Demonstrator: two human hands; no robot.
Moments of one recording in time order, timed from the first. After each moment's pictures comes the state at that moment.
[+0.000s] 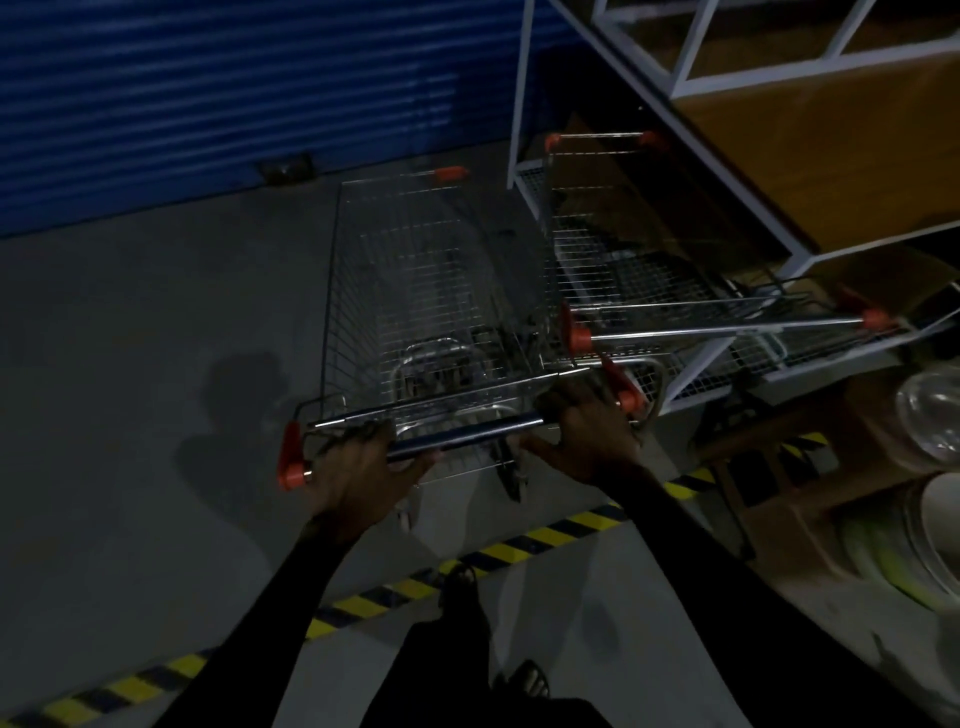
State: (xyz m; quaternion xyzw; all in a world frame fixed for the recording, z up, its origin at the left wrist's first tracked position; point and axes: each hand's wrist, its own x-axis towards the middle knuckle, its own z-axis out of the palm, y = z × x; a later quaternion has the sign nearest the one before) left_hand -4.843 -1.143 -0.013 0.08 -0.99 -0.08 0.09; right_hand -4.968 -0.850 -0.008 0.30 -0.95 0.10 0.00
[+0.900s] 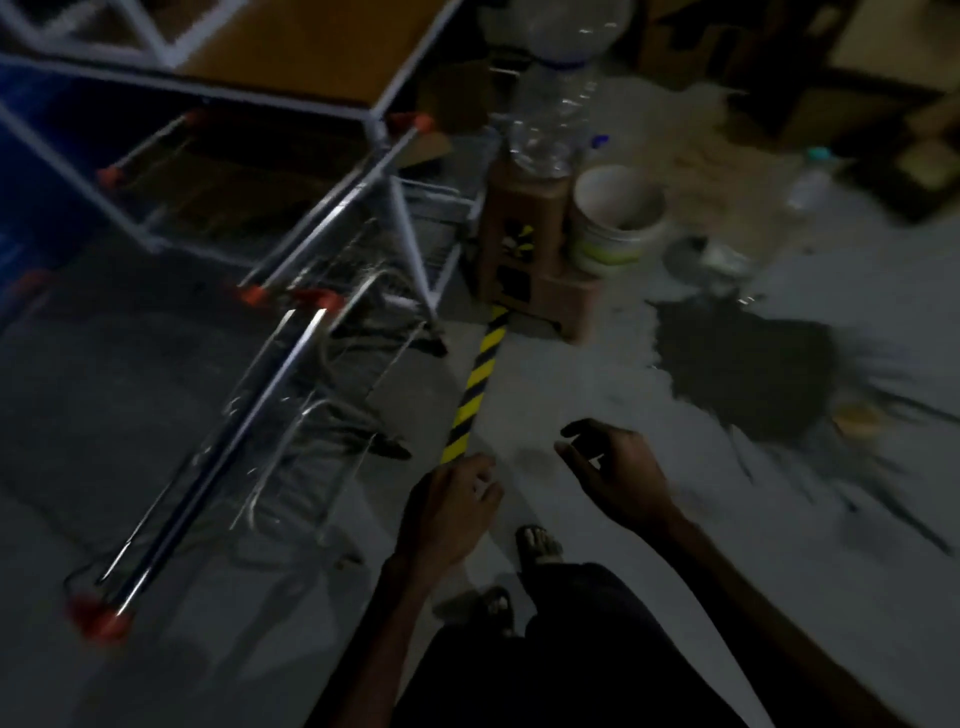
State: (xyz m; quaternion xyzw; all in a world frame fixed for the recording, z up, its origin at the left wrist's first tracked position) left_hand -4.709 -0.928 0.004 -0.32 -0.88 -0.25 -0.26; right_hand -4.581 -0.733 0.013 -0.29 -0.87 0.39 0.05
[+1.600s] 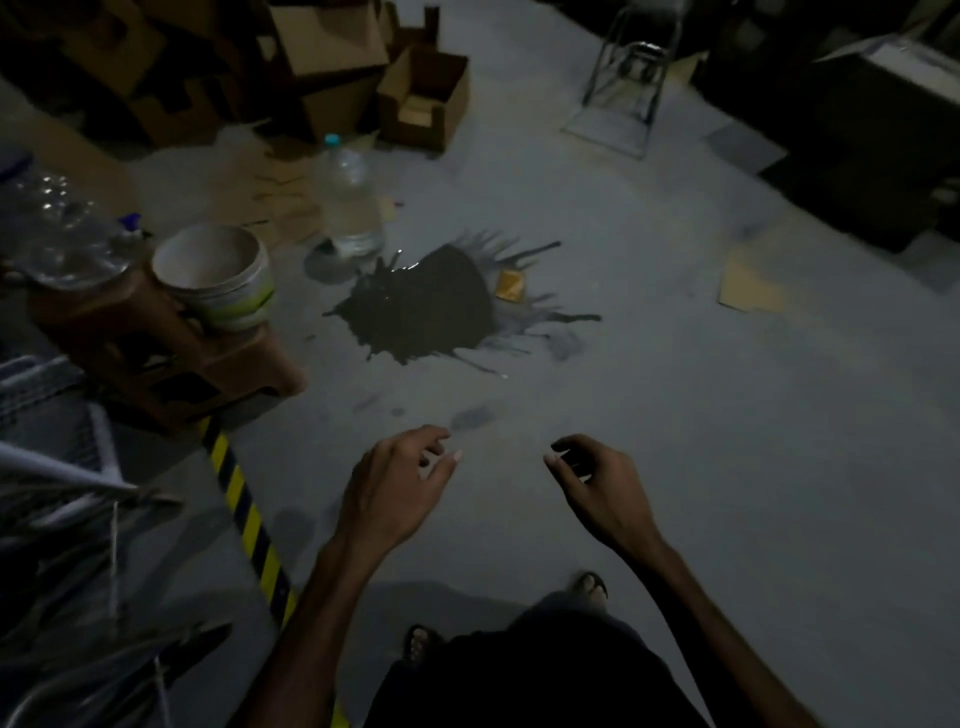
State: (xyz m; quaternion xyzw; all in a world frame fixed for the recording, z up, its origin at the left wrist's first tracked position) left_hand -4.525 -0.806 0.034 -0.70 -0.63 -0.23 -0.25; right_hand -4.265 -0.825 0.030 -0.71 -0.59 0.30 0.24
